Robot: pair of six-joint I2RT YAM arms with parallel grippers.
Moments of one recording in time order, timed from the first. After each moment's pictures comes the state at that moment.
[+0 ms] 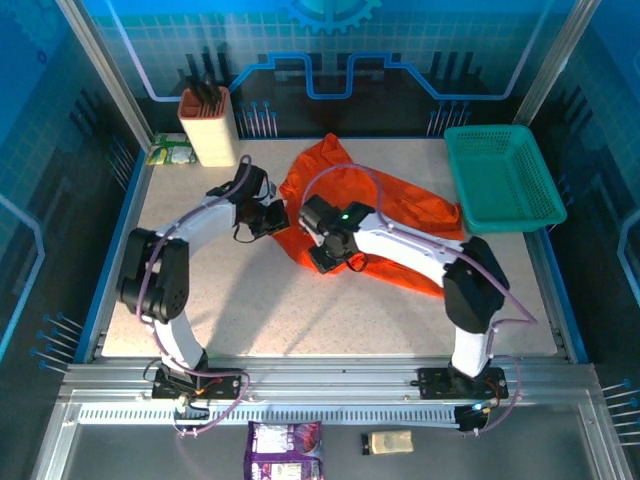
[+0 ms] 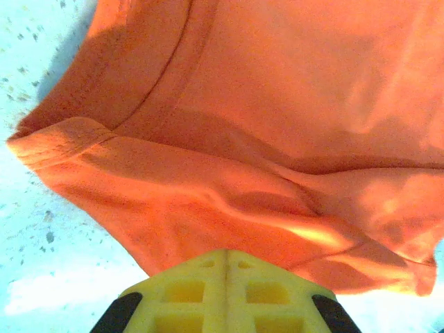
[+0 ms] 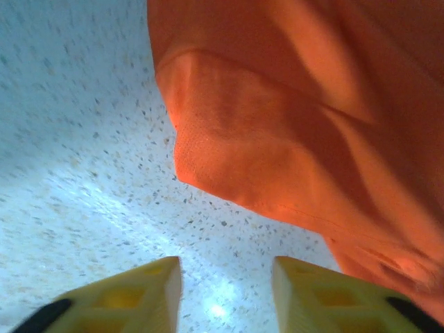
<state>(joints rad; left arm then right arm) -0.23 1.75 1.22 -0.53 0.39 -0.61 0.85 1.87 1.51 -0.94 0.09 0.20</state>
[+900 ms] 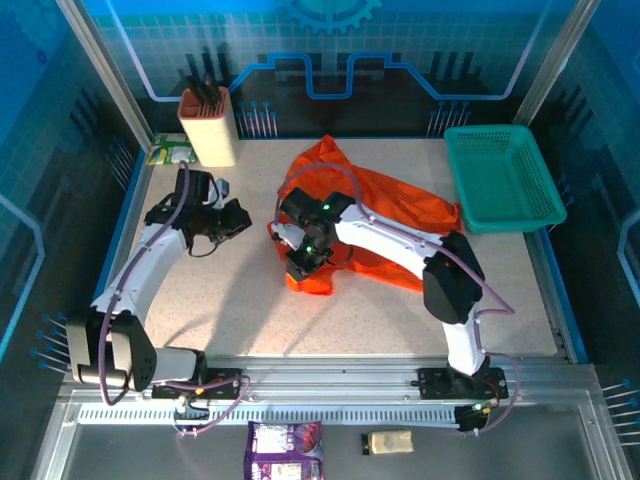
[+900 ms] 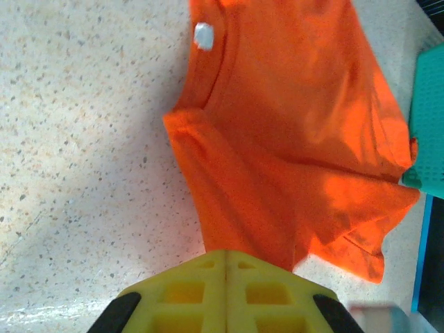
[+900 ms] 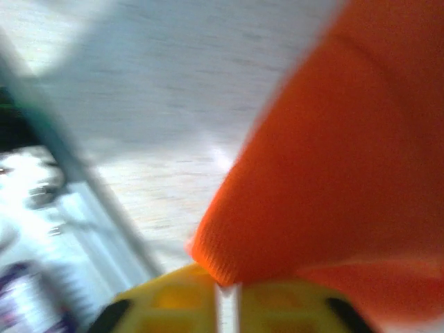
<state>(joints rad) -0.06 1.33 1.10 -0.71 0.42 -0.58 0.86 1.97 1.75 -1.07 -0.44 0.13</state>
